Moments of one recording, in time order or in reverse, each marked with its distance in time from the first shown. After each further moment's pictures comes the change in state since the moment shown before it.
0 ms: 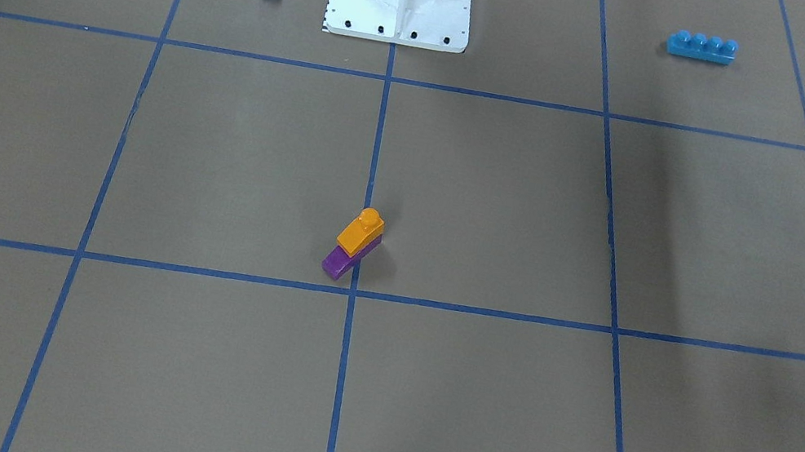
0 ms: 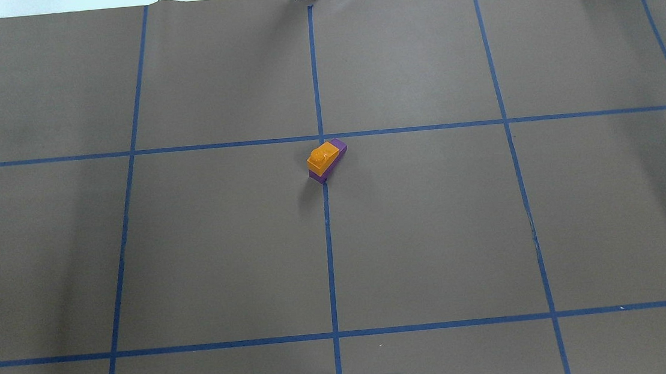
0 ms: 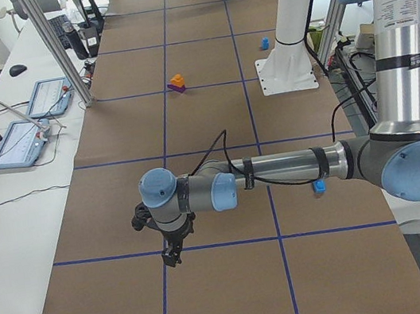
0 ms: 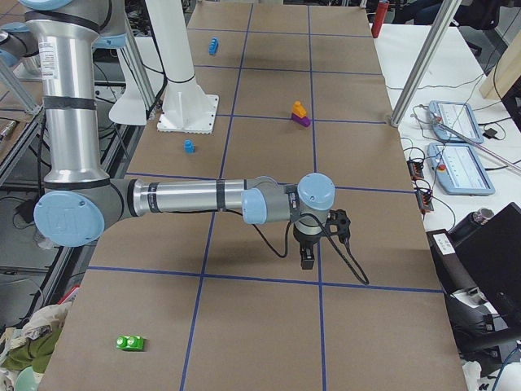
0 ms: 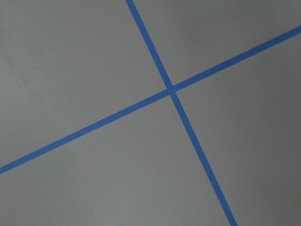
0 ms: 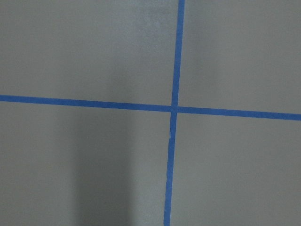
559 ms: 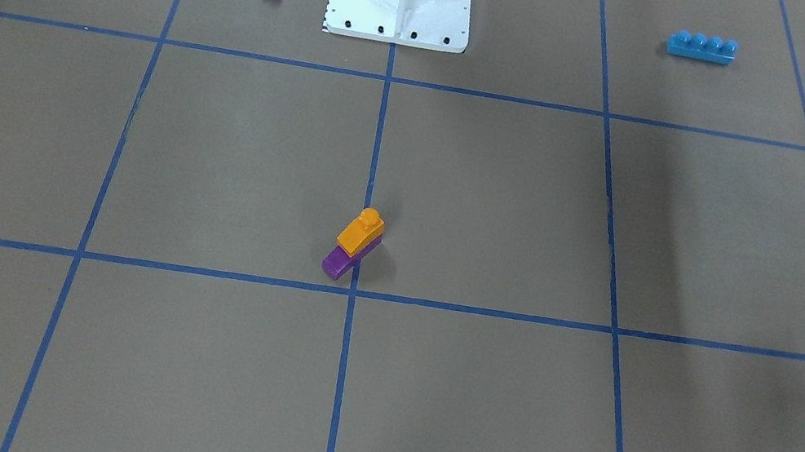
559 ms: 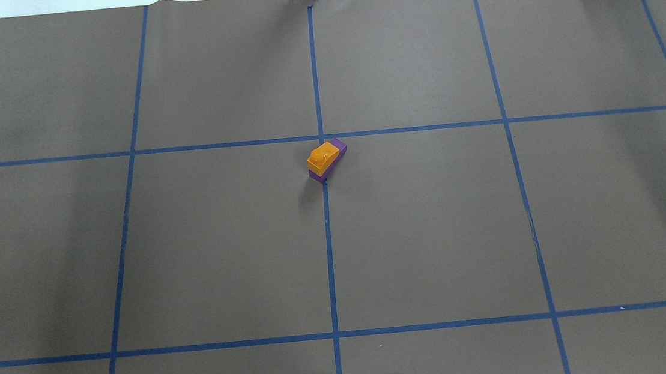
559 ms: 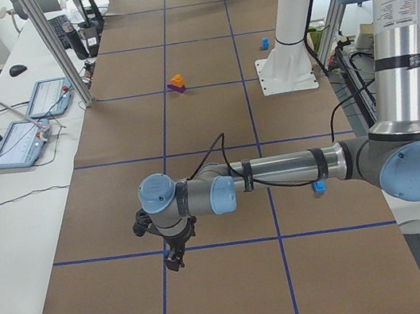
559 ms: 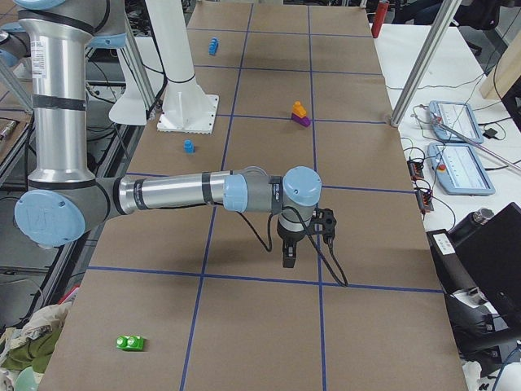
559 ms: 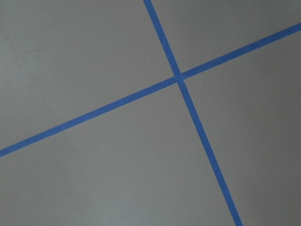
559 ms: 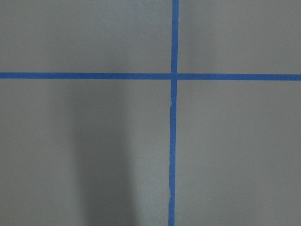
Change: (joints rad) left arm -0.011 -0.018 0.016 0.061 -0.004 -0.004; right arm 0.010 -0.019 0.069 -0.167 0.013 -0.041
